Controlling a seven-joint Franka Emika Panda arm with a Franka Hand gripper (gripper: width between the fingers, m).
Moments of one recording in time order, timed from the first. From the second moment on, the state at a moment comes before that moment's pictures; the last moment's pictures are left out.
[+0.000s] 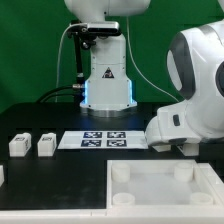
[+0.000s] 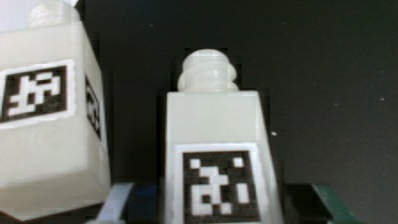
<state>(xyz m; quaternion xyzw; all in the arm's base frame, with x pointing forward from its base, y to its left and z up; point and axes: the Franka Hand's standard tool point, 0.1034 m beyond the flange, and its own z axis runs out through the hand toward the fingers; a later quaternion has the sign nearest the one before) 0.375 0.165 0.009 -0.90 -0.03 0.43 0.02</state>
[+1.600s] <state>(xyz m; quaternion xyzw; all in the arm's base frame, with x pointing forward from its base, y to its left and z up) 0.562 0.102 0.195 -0.99 -0.12 -0.11 0.04</state>
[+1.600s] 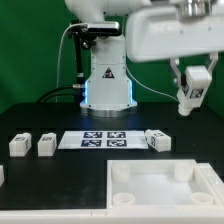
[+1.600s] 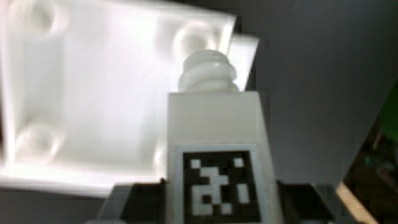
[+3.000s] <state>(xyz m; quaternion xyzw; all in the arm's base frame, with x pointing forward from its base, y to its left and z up) 0.622 0.100 0.131 -0.96 -0.12 -0.24 0.05</state>
